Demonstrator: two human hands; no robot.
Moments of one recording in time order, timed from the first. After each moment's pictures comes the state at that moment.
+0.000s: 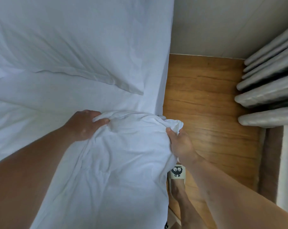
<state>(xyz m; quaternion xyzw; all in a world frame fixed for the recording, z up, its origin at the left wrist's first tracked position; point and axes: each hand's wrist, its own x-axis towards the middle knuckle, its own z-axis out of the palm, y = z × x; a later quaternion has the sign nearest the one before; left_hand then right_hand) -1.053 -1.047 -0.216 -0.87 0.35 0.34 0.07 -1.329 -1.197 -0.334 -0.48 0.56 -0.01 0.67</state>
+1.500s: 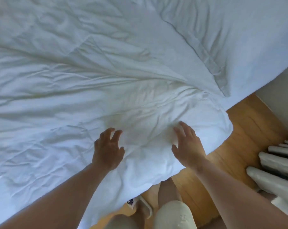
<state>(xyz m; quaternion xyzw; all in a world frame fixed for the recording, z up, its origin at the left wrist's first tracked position) -1.310 -0.779 -0.155 -0.97 0.00 0.25 -0.02 -1.321 -1.073 -0.194 -0.94 0.03 0.27 0.22</state>
